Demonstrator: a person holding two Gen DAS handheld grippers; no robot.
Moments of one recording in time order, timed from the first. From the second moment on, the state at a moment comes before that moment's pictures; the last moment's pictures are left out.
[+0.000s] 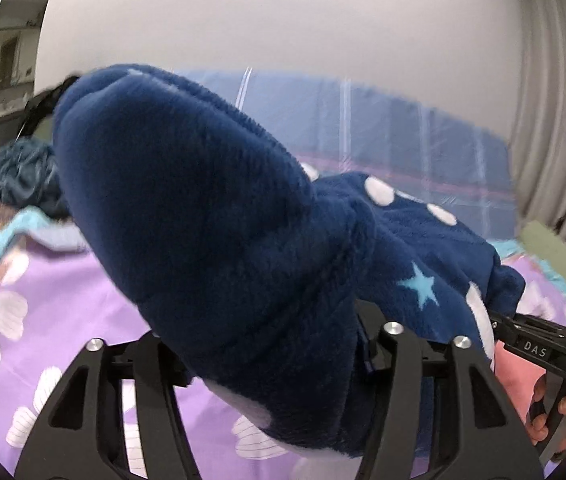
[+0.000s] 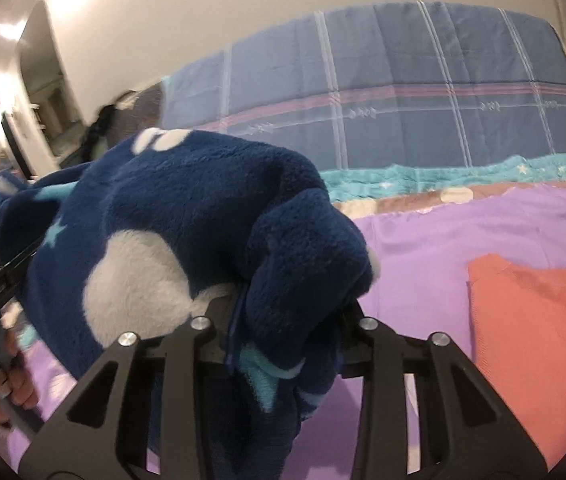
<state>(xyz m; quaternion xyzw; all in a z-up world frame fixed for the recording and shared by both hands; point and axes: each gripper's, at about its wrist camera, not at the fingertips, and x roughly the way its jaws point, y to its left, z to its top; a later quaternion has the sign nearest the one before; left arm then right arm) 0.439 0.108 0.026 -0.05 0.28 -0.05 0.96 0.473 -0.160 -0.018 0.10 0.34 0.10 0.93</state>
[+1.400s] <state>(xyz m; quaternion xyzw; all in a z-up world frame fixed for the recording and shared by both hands) -0.005 0.012 0.043 0.03 0.22 -0.13 0.97 -0.003 -0.224 0.018 0.06 0.23 -0.08 0.97</state>
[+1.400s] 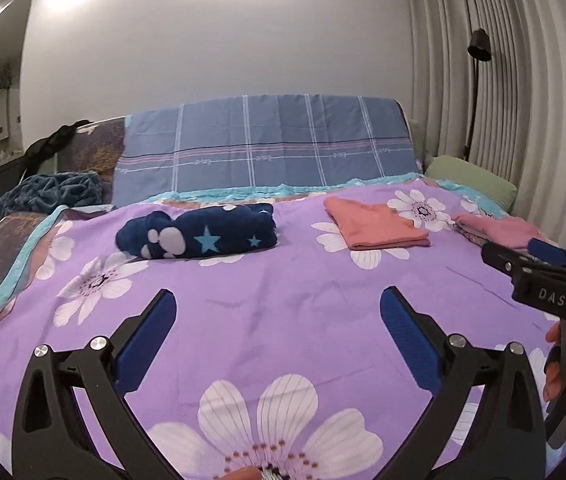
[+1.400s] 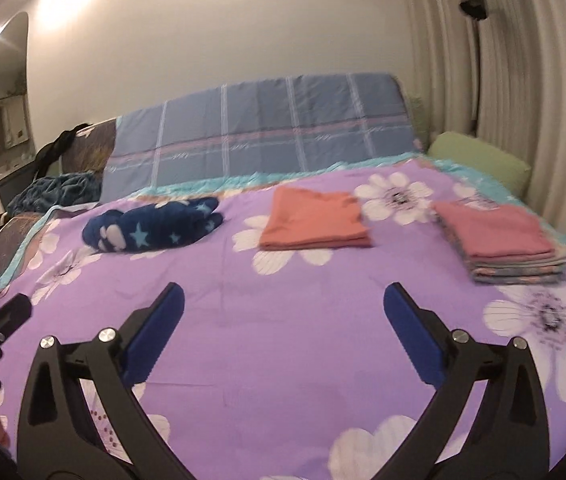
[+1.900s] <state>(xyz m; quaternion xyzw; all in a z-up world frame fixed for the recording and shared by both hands) -0.038 0.004 0.047 0.05 0.23 -0.12 0.96 -0.048 -0.204 0.031 0.05 0.23 -0.03 0.97</state>
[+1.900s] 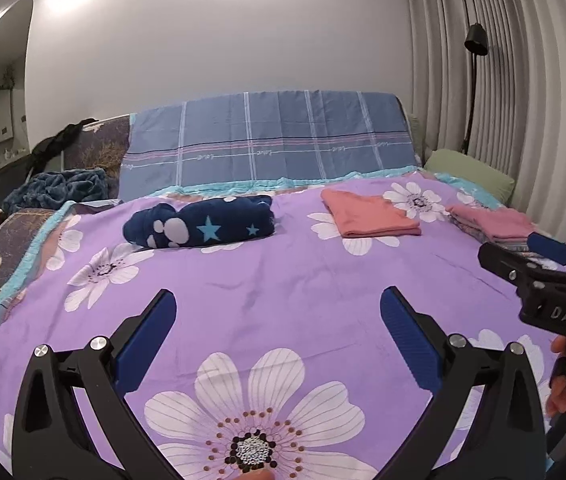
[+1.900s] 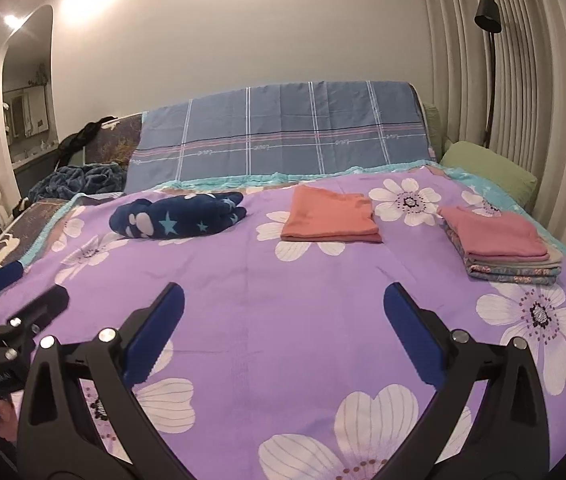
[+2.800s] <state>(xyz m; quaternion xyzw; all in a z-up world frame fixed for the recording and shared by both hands) -0.034 0.002 0.038 0.05 0.25 -0.12 0.96 -0.046 -0.188 0.026 0.04 0.24 -0.01 0.97</state>
